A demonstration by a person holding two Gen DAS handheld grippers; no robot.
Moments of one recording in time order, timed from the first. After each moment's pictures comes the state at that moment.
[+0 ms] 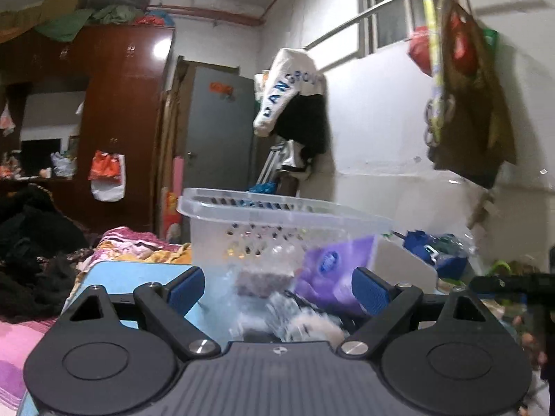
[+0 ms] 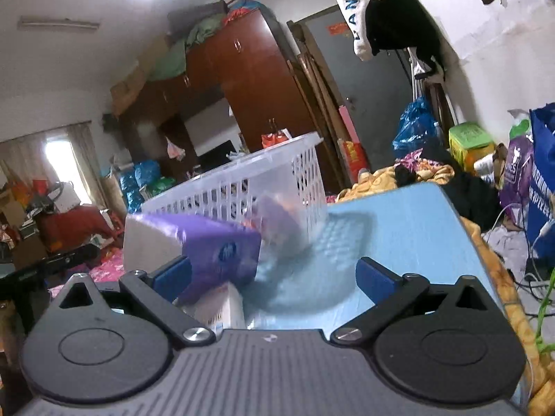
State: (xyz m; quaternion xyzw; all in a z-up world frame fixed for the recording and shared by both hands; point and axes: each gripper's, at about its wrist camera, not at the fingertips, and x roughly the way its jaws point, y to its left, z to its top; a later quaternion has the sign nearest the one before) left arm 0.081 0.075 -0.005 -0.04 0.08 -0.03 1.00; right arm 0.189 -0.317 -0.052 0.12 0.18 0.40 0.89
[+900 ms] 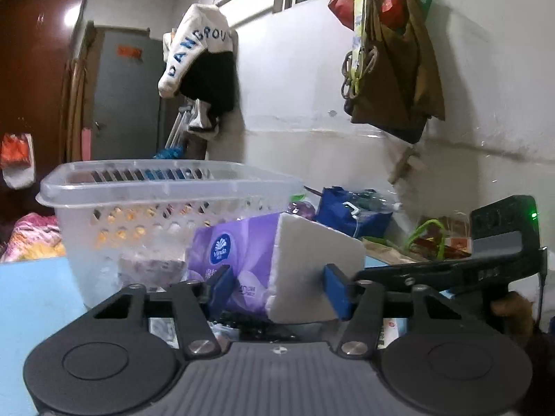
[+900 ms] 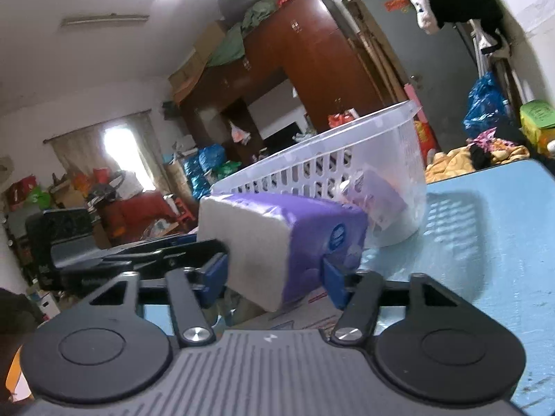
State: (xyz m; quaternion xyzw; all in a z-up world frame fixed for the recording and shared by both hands) left arm 0.135 0.044 -0.016 -0.02 0.15 -0.19 0.97; right arm 0.211 -0.263 -0.070 0.14 0.19 0.52 0.82
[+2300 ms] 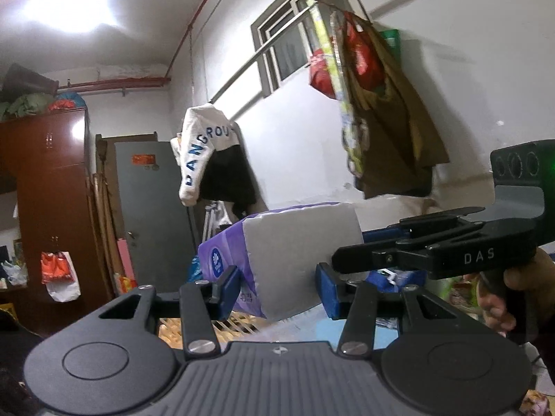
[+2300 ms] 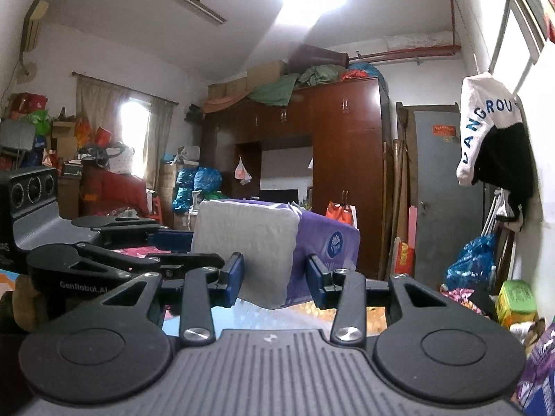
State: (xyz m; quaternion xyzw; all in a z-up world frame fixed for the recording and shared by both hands) left arm 0.098 0.023 0.087 0.10 0.00 -0.12 0.99; right arm 0.181 -0.222 0.056 -0.03 -0.01 0.48 0.88
